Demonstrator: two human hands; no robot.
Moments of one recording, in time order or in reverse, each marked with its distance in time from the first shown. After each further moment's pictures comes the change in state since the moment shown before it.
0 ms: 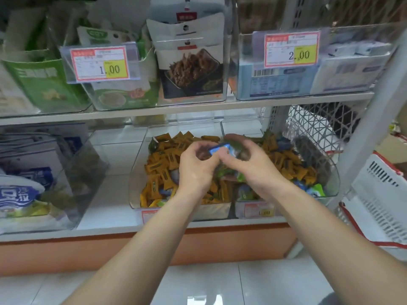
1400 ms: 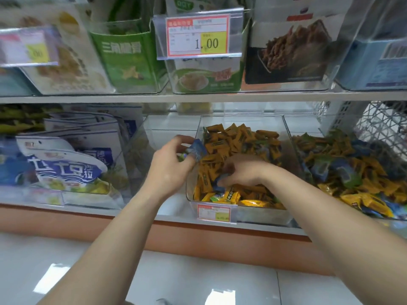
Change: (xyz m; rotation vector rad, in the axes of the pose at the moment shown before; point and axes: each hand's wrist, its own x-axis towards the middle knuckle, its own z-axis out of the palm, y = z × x) left_hand 0.025 -0.020 -0.182 0.523 0.002 0.077; right_hand 0.086 0.045 0.123 -1.338 -0.595 0.118
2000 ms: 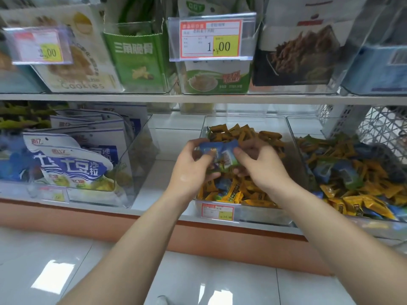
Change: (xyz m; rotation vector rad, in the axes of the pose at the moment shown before) left_hand -0.027 0.024 0.028 -0.614 0.004 -0.274; right_hand -0.058 -0.020 0.011 1.054 0.570 -0.074
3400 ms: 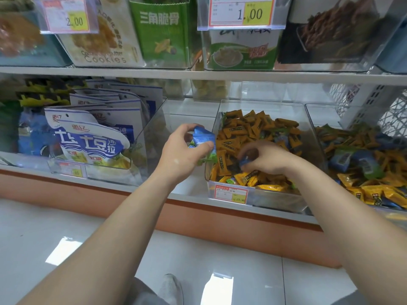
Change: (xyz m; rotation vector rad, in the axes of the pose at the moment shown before) left_hand 0.010 -0.001 -0.054 0.363 0.055 0.117; right_hand 0.048 0.030 -0.003 -0.787 -0.453 0.006
